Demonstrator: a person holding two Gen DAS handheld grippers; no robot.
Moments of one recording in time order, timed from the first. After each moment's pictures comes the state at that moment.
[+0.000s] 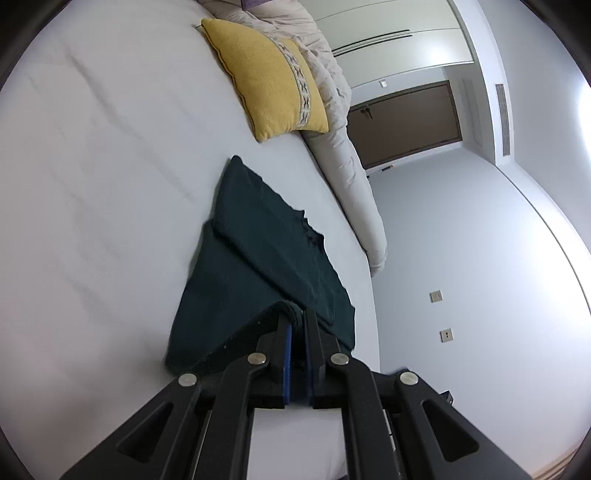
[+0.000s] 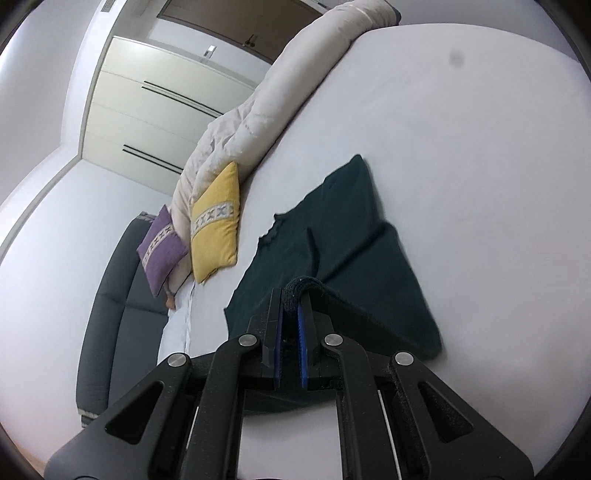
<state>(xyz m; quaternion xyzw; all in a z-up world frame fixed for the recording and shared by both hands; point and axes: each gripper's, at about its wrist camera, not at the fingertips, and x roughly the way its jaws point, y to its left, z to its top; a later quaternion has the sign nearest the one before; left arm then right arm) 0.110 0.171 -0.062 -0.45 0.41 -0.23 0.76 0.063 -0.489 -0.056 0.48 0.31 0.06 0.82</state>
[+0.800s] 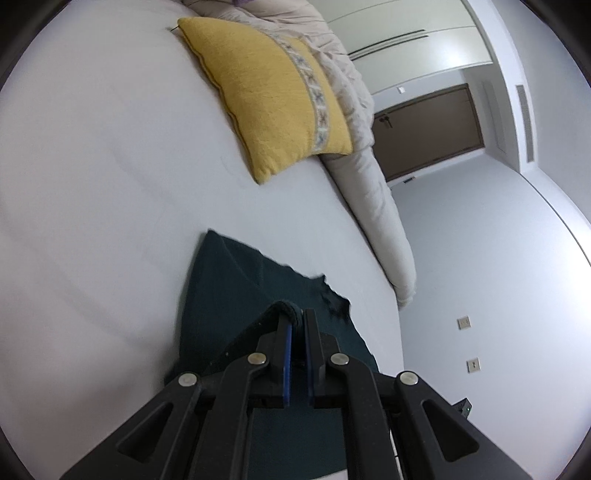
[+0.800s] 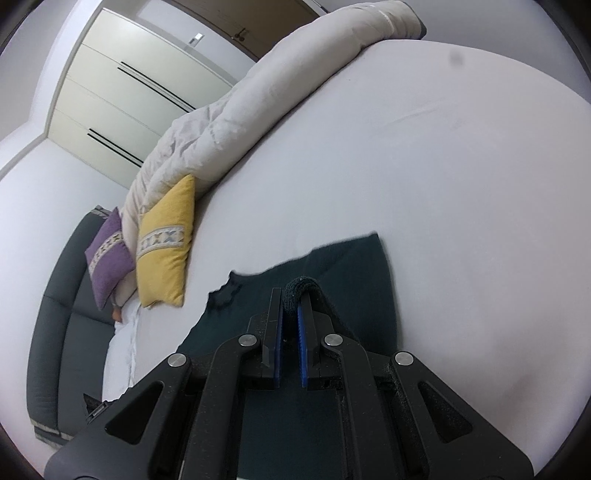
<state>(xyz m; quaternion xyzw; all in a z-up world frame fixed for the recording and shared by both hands) 0.280 0.140 -0.081 -0.43 0.41 -0.18 0.78 0.272 -0.510 -0.080 0.41 0.35 -0.01 0.85</state>
